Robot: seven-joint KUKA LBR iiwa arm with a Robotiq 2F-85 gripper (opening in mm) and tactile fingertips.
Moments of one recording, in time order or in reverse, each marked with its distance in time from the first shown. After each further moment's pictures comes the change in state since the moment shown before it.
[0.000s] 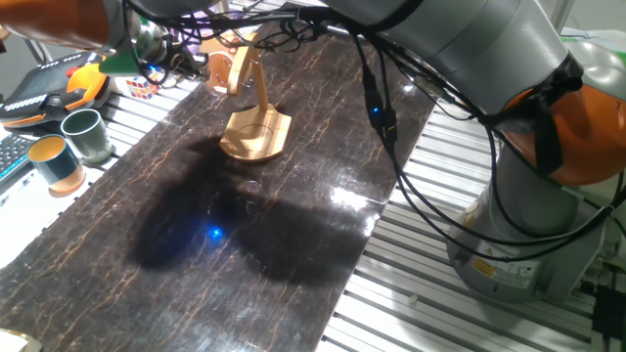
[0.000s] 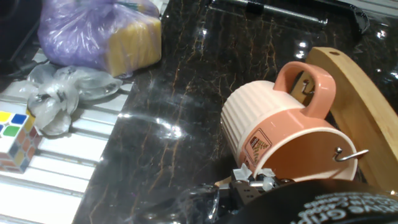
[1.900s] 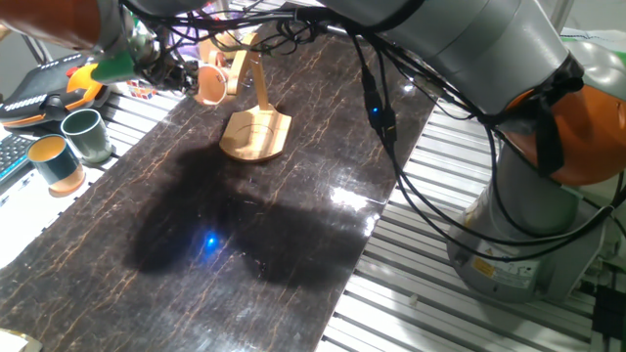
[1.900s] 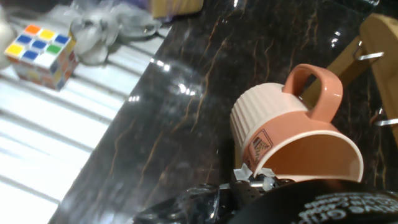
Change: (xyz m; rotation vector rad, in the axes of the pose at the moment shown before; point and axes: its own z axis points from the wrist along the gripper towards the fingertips) arm 0.043 0.014 -0.016 -0.066 0.118 -0.197
